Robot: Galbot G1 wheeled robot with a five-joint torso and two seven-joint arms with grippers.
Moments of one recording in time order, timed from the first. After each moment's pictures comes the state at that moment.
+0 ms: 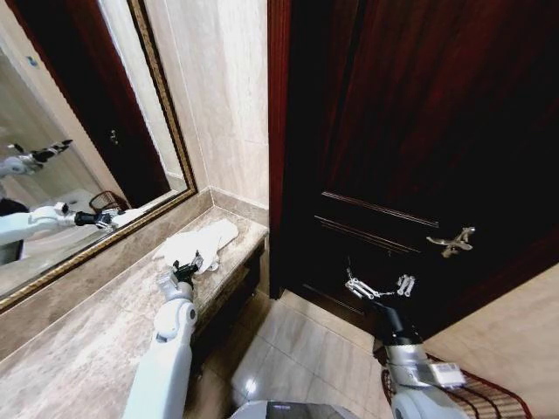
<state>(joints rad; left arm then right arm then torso) 1.23 -1.43 -0.69 -1.84 -0.43 0.28 -0.27 -1.81 1.52 0.58 2.41 0.07 0.22 -0.10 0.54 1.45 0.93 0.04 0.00</state>
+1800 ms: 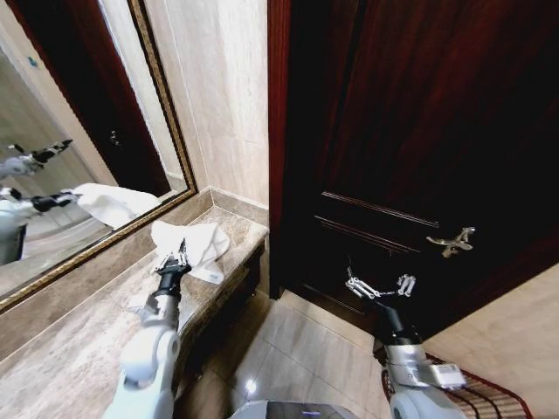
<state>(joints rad) 1.58 -1.53 -0.77 -2.34 -0.22 0.09 0.04 -1.81 1.53 0.58 2.42 0.09 0.24 -0.09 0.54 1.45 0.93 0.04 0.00</state>
